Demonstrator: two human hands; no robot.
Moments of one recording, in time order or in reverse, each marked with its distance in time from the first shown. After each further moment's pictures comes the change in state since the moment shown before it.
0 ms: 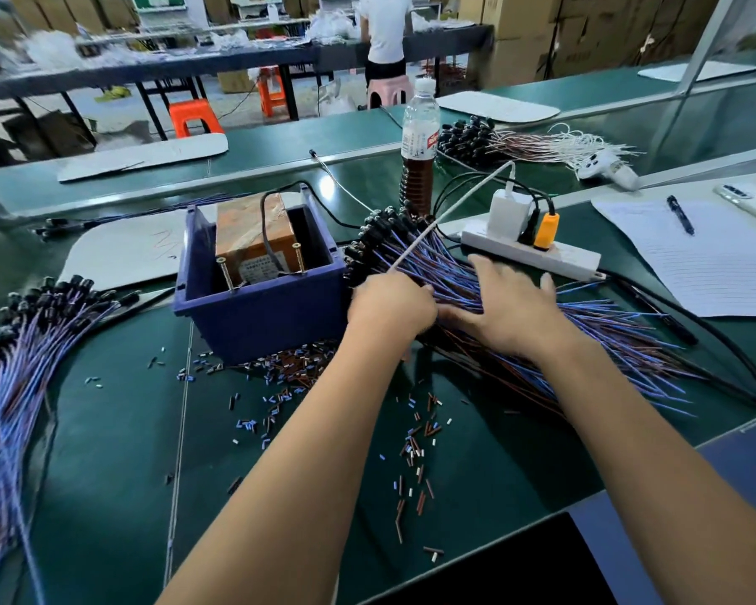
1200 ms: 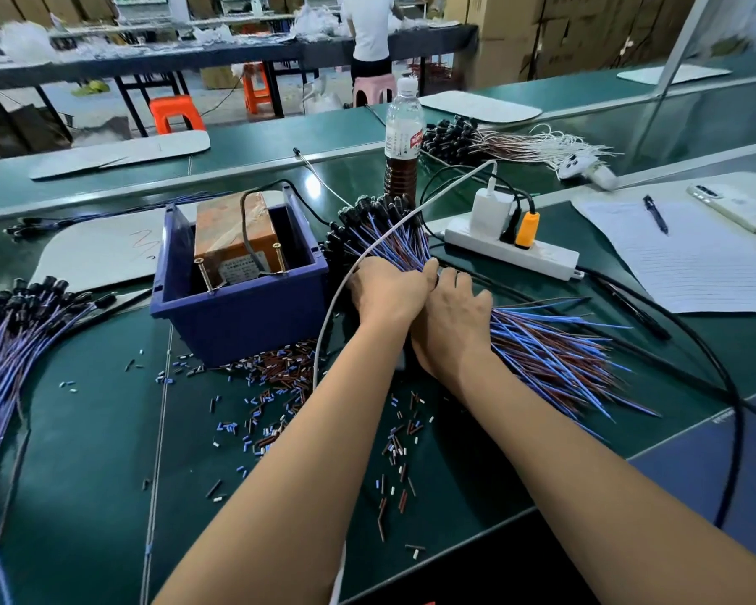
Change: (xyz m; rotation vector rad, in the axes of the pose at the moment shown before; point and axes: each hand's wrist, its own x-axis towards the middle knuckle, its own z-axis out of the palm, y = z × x) left_hand 0.002 0.018 0.013 -0.700 0.237 -0.093; right_hand -0.003 -0.046 0.041 -0.216 0.178 0.001
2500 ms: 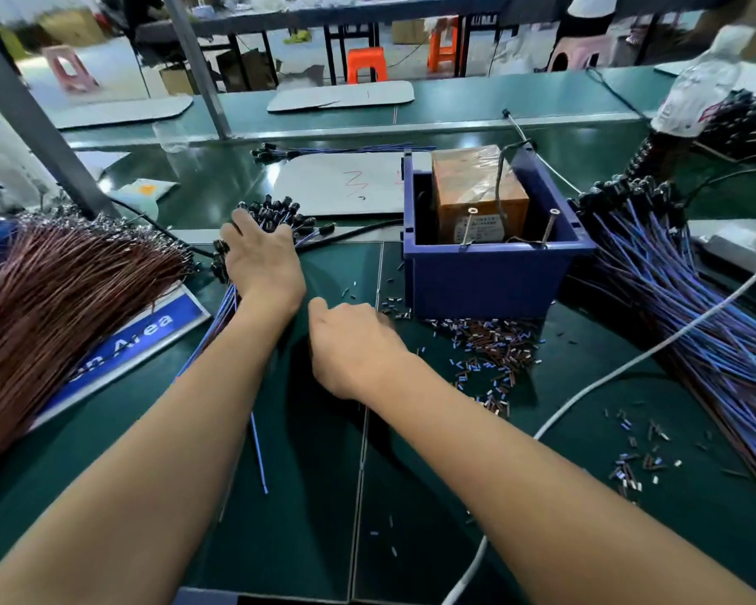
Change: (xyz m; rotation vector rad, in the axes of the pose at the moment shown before) left_hand 0.068 -0.178 -0.304 1.060 0.574 -0.141; right_hand -0.072 -0.280 -0.027 0.301 -0.279 -0.829
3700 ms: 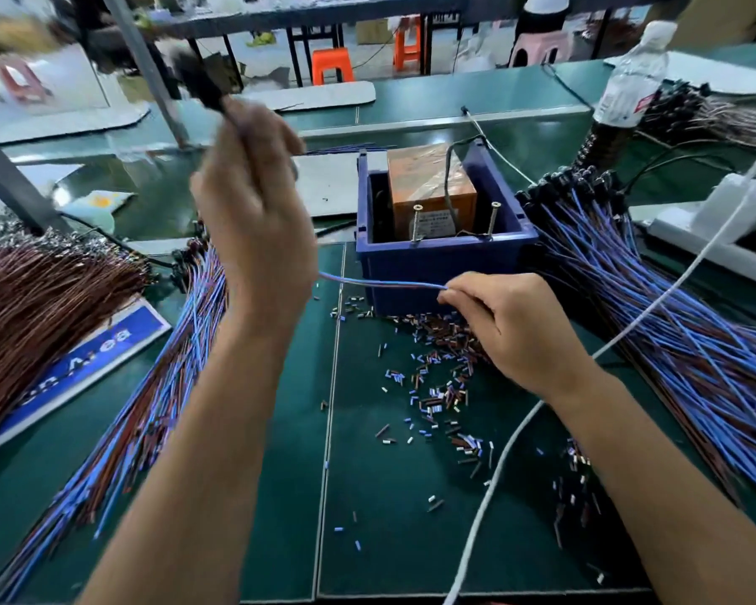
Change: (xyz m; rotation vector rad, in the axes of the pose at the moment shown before) left_hand -0.066 0.057 -0.101 -1.275 0.628 0.368; right_hand -0.106 0.154 -0.037 0.268 0.611 -0.121
